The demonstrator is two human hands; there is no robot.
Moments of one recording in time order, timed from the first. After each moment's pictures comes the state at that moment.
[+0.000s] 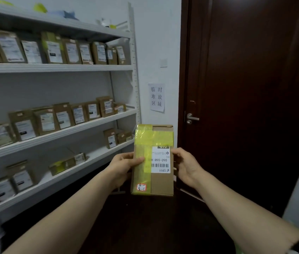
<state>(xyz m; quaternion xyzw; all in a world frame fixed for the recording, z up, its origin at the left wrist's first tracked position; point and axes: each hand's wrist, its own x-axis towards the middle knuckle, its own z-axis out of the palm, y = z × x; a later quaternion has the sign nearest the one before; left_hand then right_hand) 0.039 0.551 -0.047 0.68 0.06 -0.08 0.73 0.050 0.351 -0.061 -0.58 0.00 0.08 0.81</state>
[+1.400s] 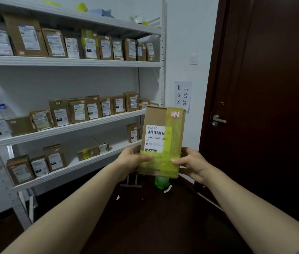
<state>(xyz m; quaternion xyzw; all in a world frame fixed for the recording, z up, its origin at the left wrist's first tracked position) 0.011 0.569 -0.035 0.76 0.10 -0.01 0.65 0.067 0.373 -0.058 -0.65 -0.06 0.17 0.74</state>
